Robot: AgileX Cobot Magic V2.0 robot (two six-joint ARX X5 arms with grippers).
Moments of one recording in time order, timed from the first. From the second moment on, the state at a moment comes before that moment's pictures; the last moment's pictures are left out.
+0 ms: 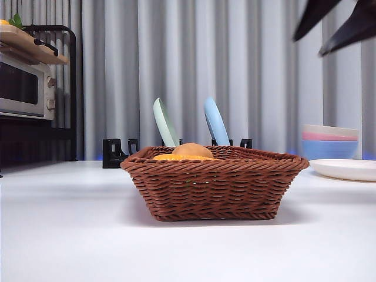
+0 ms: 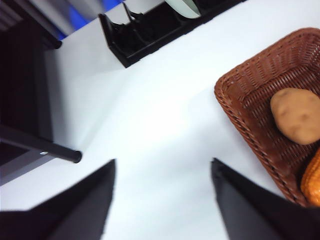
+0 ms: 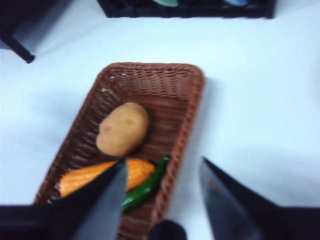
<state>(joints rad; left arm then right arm) -0.66 1.36 1.59 -1.05 -0.51 -0.03 0.26 1.08 1.02 -0.57 -0.28 0.10</state>
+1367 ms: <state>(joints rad) -0.66 0.52 0.59 -0.37 -0.16 0.01 0.31 0.45 0.58 -0.52 -0.02 0.27</state>
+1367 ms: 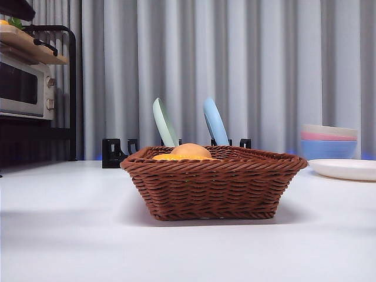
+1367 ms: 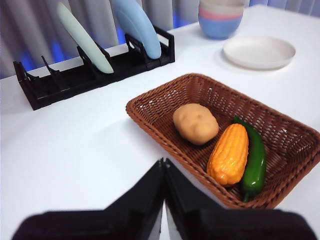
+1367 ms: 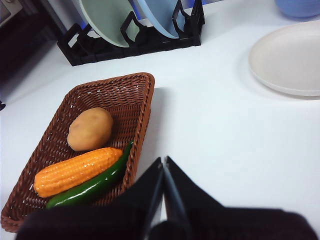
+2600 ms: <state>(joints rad) -0.05 0.01 0.02 -0.17 0.08 0.03 0.31 0.45 0.58 -0.52 -0.02 0.27</state>
